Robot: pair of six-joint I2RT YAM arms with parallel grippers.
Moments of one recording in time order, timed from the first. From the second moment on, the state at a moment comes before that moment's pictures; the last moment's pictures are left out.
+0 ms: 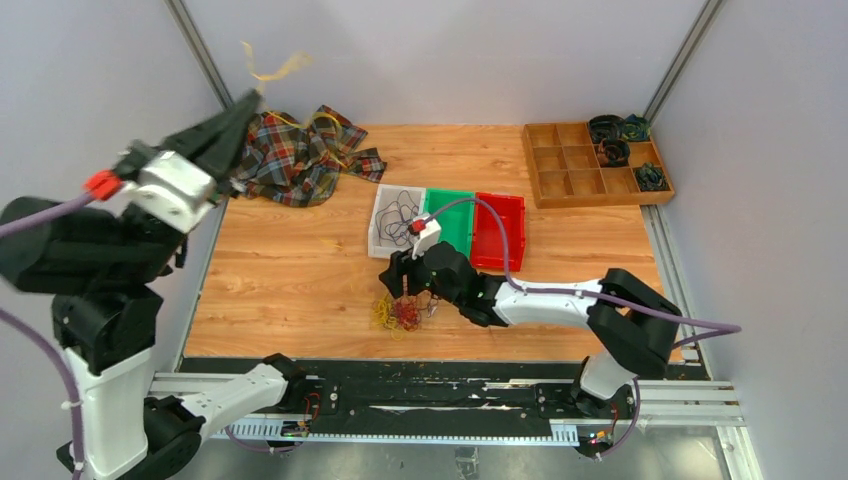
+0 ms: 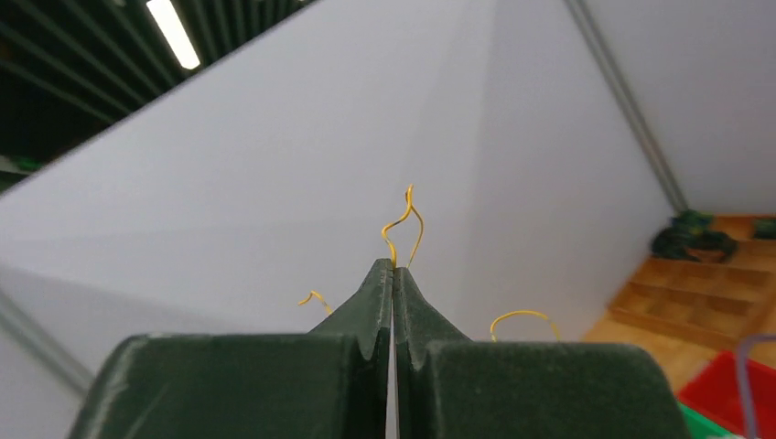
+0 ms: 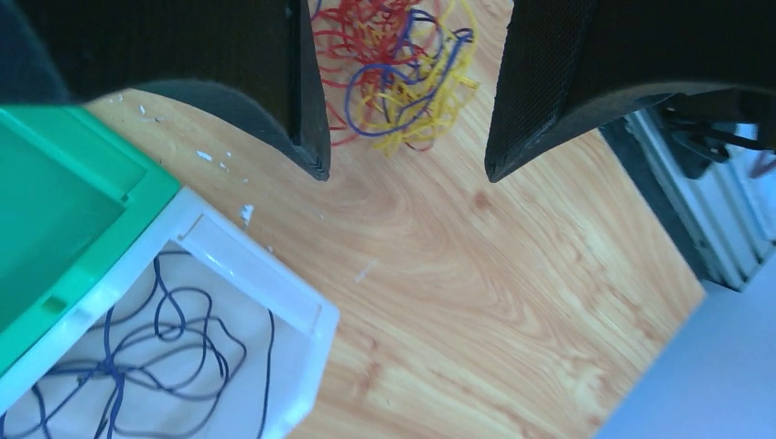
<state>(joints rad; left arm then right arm) -0.55 0.96 1.93 -0.41 0.15 0.63 1.06 1.61 0.83 0.42 0.17 0.44</state>
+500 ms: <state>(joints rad) -0.55 1.00 1.64 -0.53 0.44 0.40 1.04 1.35 0.89 0.35 0.20 0.45</state>
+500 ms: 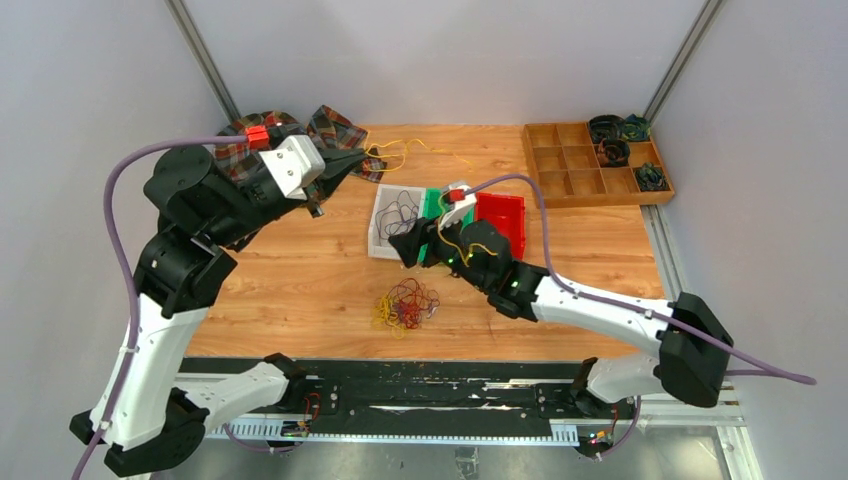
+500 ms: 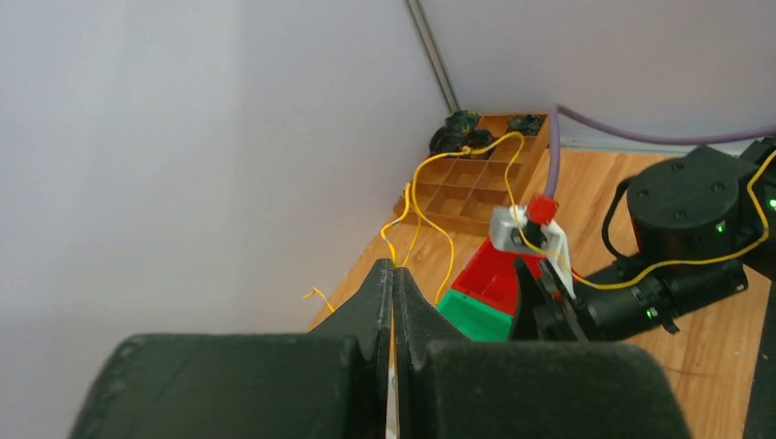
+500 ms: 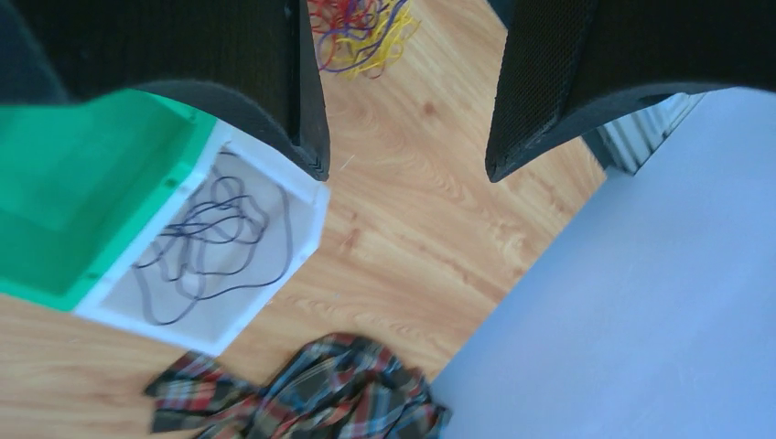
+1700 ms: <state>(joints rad) -0.63 1.23 1.61 -0.11 0.15 0.29 0.78 1.03 0.59 -0.19 0.71 0.61</state>
